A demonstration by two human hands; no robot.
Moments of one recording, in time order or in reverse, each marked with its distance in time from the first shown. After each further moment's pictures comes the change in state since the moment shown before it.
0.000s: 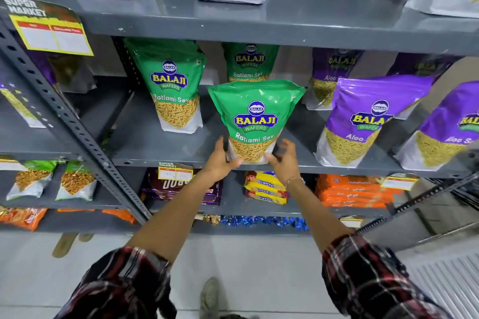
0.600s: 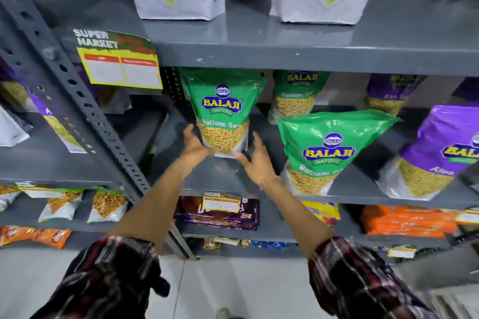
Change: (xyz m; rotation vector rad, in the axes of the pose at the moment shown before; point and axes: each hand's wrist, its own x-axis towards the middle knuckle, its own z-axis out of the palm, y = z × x) left_hand 0.088 -0.056 -0.197 -0.066 0.309 -0.136; right_hand 0.047 -0.077 0.196 -0.191 -0.207 -0.159
